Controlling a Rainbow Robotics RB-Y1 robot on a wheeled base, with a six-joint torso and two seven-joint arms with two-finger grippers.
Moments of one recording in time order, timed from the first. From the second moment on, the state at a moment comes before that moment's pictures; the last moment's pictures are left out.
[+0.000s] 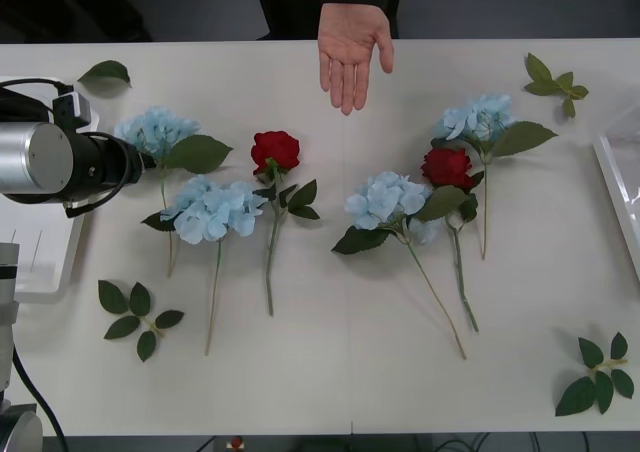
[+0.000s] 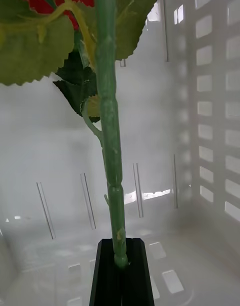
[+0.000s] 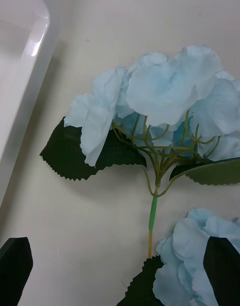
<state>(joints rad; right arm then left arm) -0.41 -1.05 -0.18 -0.97 -0.85 1.24 1.95 -0.38 0.34 0.19 -1.73 0.31 1.39 -1.27</state>
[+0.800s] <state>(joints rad) -0.41 -0.82 -0.31 -1.52 -1.32 0.93 2.29 -0.38 0.34 0.19 -1.73 0.32 1.39 -1.27</state>
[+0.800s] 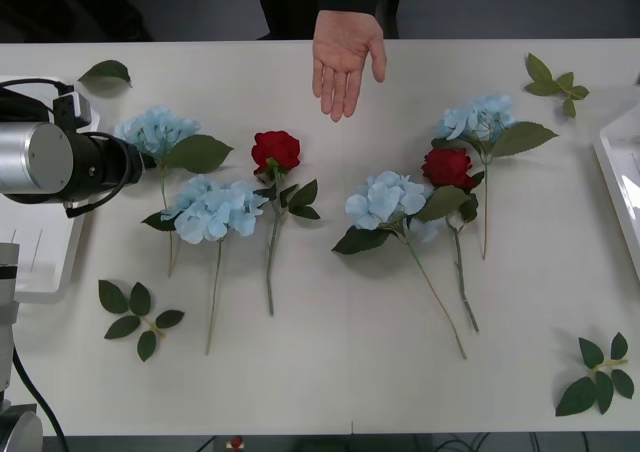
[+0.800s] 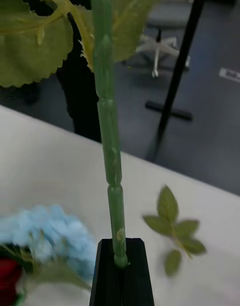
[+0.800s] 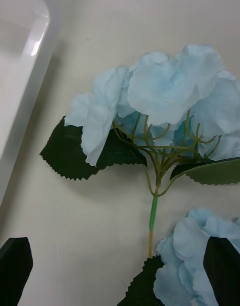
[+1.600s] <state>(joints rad) -0.41 -0.53 0.02 -1.82 -1.37 0.48 2.31 -0.38 0.34 0.19 -1.73 0.32 1.39 -1.27</state>
